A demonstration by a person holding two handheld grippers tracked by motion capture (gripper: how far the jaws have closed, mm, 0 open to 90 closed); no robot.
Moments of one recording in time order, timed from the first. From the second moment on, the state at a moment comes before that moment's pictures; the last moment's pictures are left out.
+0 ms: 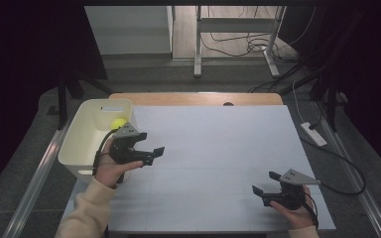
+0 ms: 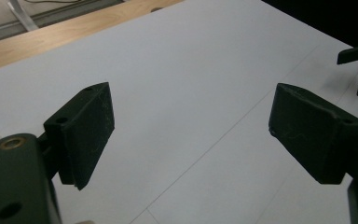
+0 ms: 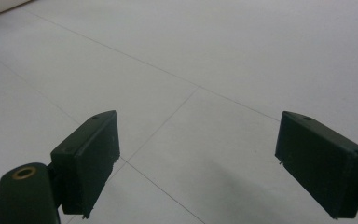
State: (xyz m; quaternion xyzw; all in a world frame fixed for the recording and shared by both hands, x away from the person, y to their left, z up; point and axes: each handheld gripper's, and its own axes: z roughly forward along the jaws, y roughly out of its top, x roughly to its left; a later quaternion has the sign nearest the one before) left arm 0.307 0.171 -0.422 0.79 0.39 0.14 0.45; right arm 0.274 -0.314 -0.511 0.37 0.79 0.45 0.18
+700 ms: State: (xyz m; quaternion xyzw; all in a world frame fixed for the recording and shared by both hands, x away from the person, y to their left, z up) left arm 0.288 0.148 -0.444 0.81 0.36 0.12 0.46; right arm 0.273 -0.313 -0.511 0.37 0.79 0.45 0.18
